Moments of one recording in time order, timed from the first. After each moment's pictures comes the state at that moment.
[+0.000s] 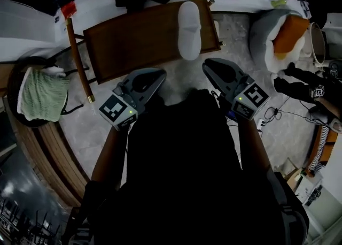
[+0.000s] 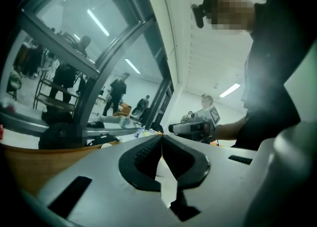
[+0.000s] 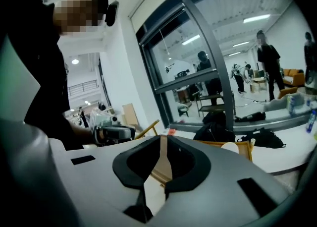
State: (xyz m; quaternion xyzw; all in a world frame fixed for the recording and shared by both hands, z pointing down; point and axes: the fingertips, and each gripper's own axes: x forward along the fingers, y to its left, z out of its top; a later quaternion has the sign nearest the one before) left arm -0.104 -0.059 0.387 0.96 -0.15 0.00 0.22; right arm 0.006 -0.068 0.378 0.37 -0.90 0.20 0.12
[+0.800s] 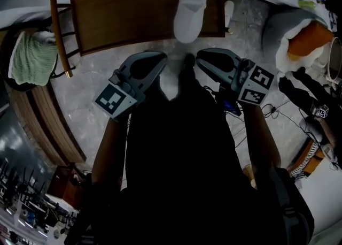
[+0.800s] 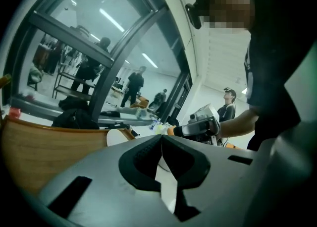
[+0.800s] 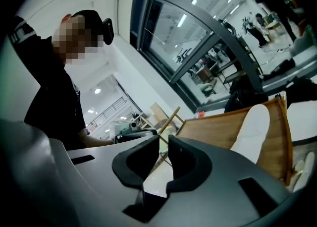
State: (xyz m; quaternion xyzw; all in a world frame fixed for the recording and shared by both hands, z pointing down) left arm -0.037 -0.064 0.437 0.93 -0.25 0.04 0.27; right arm 0.039 -0.066 0.433 0.17 -0.91 0.37 0.06
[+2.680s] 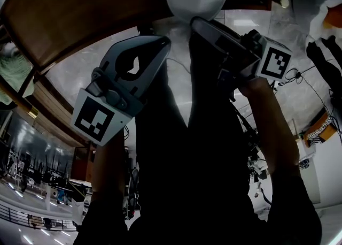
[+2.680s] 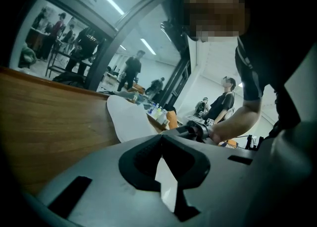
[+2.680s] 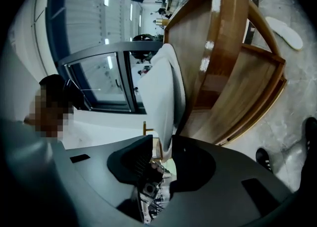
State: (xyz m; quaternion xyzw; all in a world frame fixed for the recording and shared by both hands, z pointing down) left arm -0.007 -0.065 0.602 0.94 -0.19 0.10 0.28; right arm 0.046 -0.091 0.656 0.25 -0.67 0.68 -0.13
